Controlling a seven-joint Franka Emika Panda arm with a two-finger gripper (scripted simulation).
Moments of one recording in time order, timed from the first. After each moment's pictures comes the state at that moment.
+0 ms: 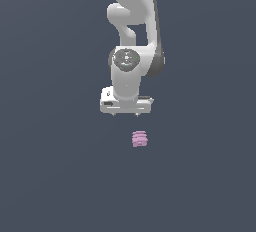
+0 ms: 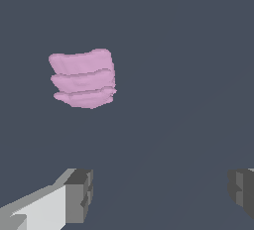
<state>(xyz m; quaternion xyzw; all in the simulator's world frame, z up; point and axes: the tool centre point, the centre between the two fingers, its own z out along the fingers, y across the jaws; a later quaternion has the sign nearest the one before) -0.015 -0.012 0.134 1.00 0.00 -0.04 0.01</state>
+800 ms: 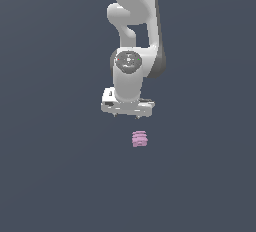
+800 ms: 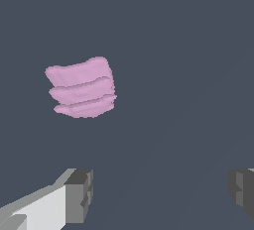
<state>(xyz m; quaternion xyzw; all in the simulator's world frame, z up) -0.010 -0.006 0.131 1.00 -0.05 -0.03 0.02</state>
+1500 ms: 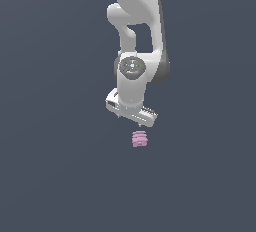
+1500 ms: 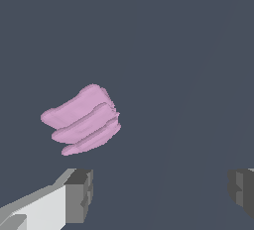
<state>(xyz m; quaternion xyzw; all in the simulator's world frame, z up) 0.005 0.007 0.121 0.98 -0.22 -0.03 0.01</state>
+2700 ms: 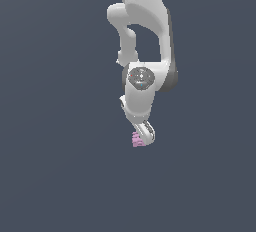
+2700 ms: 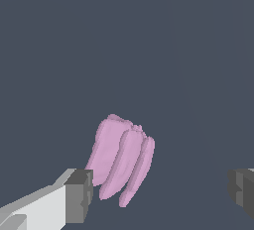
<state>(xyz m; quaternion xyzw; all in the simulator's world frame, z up) 0.033 0.034 0.103 0.86 -0.51 -0.01 0.01</state>
